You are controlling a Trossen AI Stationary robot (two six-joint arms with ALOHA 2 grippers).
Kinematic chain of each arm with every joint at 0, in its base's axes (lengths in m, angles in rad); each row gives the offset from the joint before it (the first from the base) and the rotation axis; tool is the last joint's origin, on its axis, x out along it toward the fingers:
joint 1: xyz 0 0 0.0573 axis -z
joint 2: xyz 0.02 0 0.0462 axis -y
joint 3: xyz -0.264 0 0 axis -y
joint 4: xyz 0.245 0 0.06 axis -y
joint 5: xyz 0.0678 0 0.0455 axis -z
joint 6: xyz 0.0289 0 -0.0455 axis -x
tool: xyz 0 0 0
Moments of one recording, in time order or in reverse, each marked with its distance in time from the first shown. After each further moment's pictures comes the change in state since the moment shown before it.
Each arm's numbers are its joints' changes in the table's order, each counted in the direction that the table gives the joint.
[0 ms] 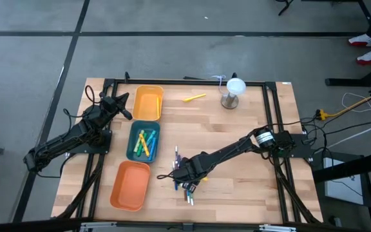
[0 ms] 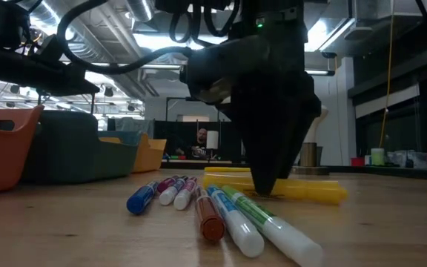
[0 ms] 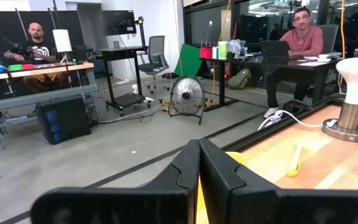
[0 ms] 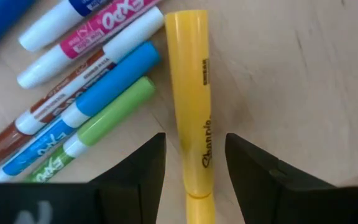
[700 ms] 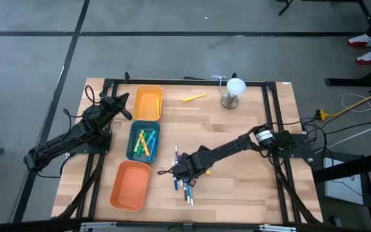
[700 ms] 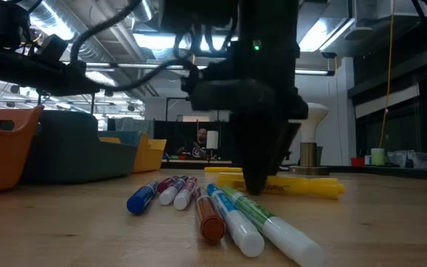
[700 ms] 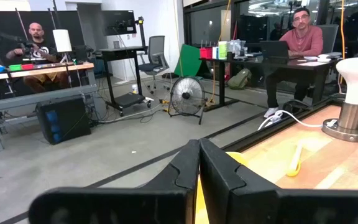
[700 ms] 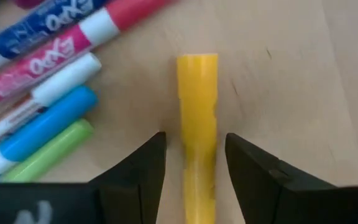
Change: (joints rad) left arm 0.000 0.000 0.000 0.000 0.000 0.000; right arm 0.036 0.000 -0.038 0.003 0.129 0.072
